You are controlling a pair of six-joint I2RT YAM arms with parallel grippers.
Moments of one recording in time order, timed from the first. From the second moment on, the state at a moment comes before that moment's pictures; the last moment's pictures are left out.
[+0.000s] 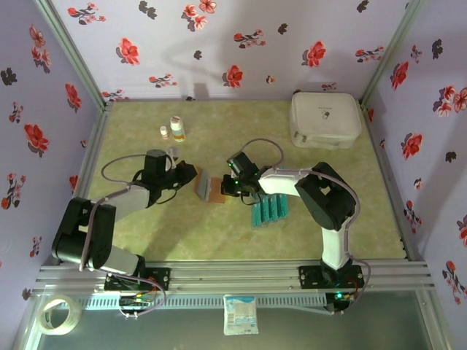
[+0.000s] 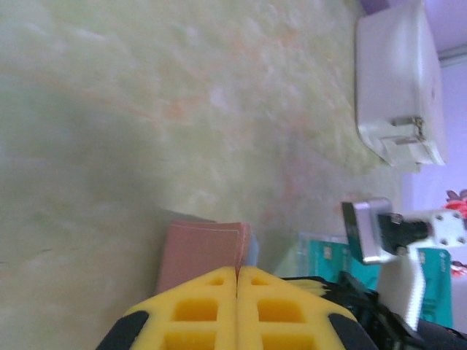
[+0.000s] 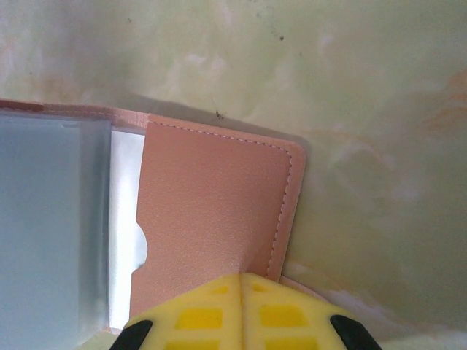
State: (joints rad) left arm -0.32 1.46 0.62 0.23 0.45 -0.84; right arm 0.78 1.94 1.10 -0.11 -0.25 0.79
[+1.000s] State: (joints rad) left arm -0.34 1.47 0.62 0.13 0.34 -0.79; right arm 0.79 1.85 1.24 -0.35 -0.22 0.71
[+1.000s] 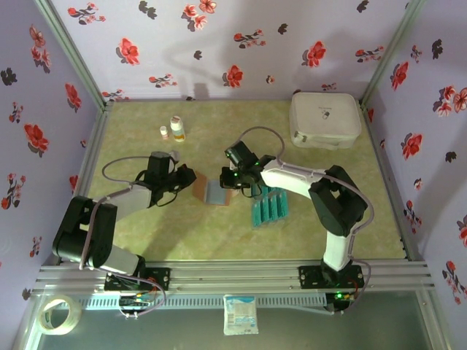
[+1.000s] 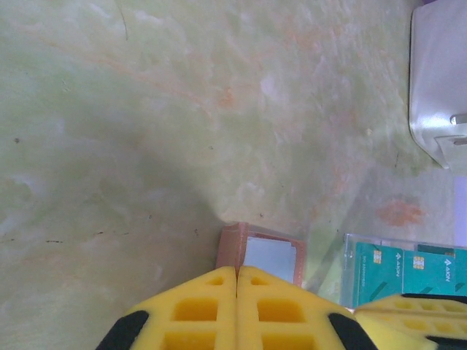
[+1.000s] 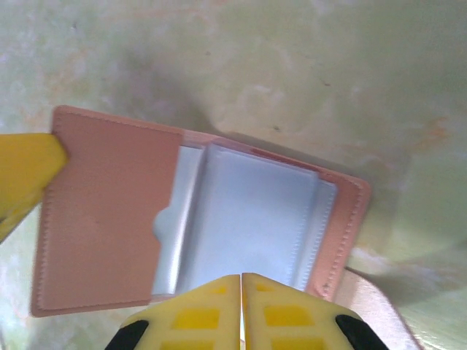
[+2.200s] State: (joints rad) left arm -0.38 1.56 0.77 -0.30 0.04 -0.58; right arm 0.83 1.95 1.19 -0.29 -0.20 0.72
